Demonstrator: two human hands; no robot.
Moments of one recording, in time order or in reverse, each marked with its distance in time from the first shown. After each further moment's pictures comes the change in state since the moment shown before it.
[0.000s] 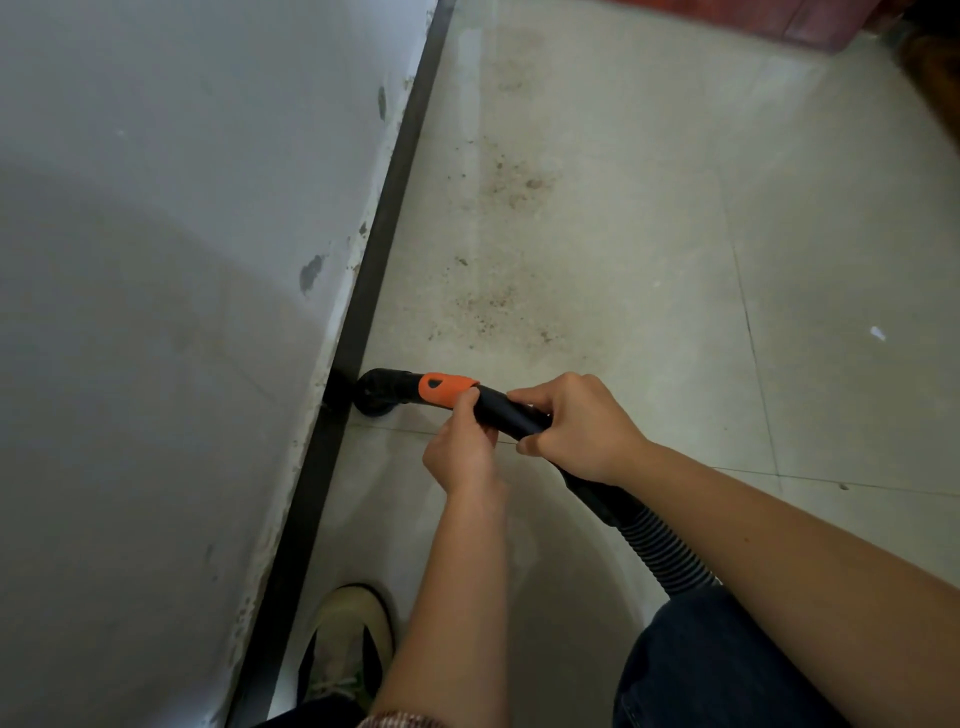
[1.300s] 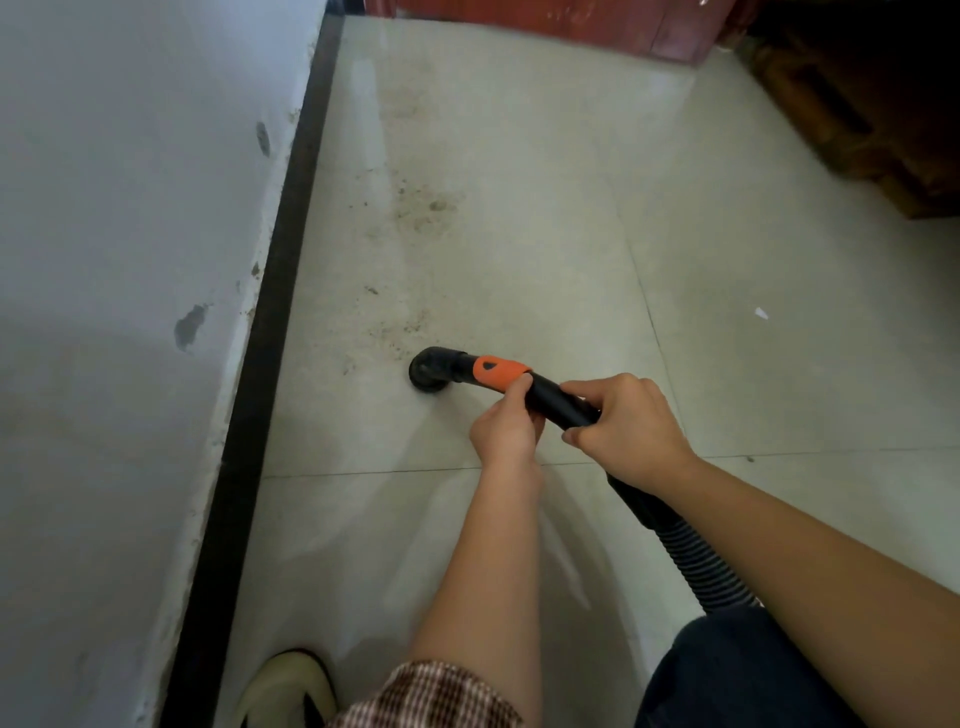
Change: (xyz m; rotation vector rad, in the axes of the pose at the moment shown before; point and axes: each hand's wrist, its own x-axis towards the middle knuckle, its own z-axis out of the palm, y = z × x) left_hand -0.032 -0.071 0.082 0.228 -0.294 -0.190; right_hand -0.051 0.075 -0.054 -0.066 0.327 0.342
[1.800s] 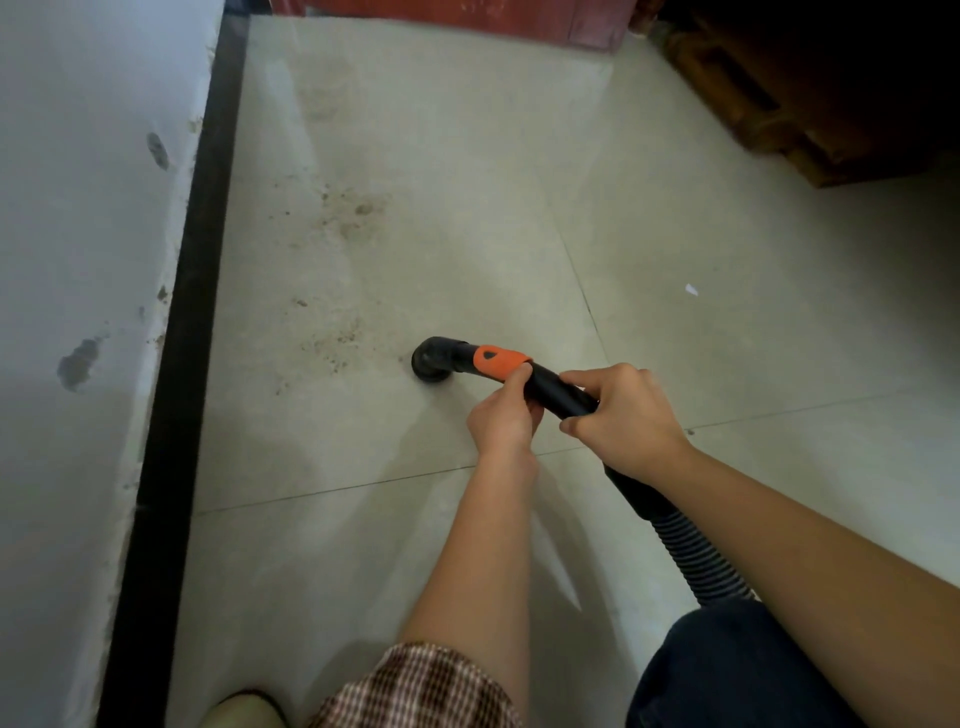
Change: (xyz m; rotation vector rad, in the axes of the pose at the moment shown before) left_hand -0.003 -0.039 0.041 0.151 -0.095 -0.077; right_hand -0.012 0.044 -0.029 -0.003 0.071 0.135
